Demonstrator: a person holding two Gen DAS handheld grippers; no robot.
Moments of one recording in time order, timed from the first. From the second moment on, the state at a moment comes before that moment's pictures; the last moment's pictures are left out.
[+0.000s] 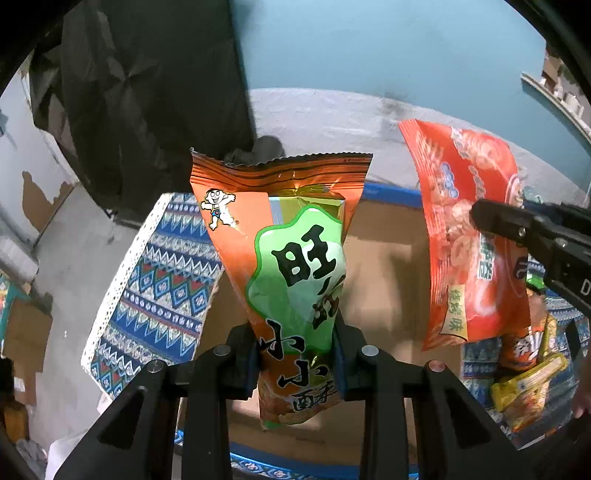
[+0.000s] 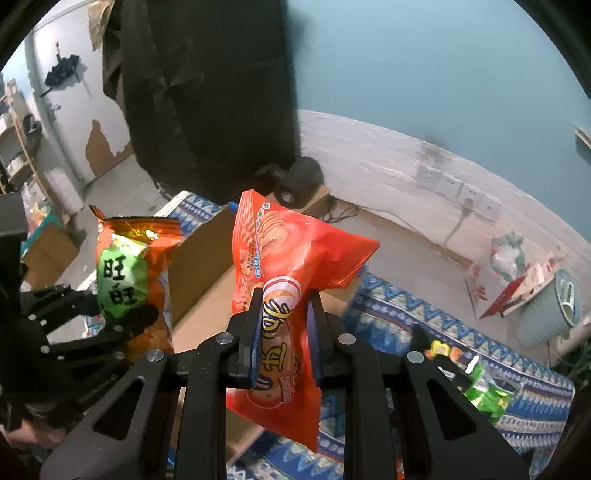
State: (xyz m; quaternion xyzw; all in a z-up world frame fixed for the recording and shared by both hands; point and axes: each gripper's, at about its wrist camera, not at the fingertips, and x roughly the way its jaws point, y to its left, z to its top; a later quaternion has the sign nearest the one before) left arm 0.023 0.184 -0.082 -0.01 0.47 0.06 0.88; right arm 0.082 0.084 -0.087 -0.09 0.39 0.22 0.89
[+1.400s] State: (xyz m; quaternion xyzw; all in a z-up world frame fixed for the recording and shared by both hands) left arm 0.028 0.170 -0.087 0.01 0.49 0.08 0.87; right arm 0.102 0.083 -0.124 -0.04 0.45 0.22 0.87
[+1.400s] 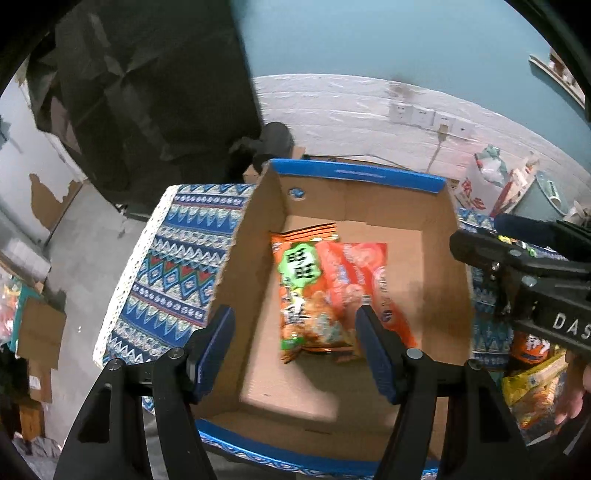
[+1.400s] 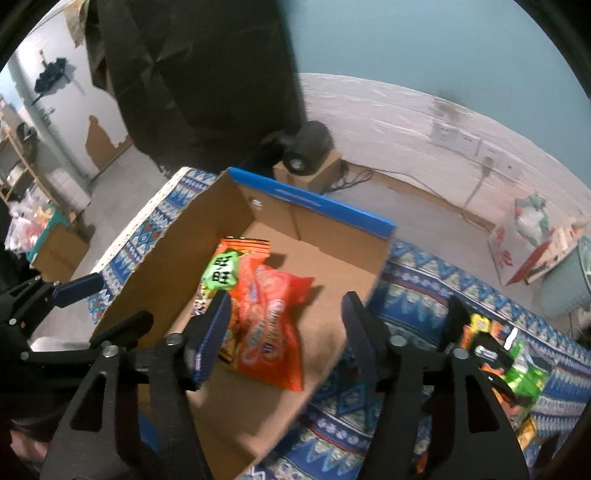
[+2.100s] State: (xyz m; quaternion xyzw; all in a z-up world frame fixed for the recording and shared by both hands) left arm 0.013 0.054 -0.085 0.07 0.49 -0.04 0.87; right arm 0.058 -0.050 -0.112 -0.01 0.47 0.11 0.87
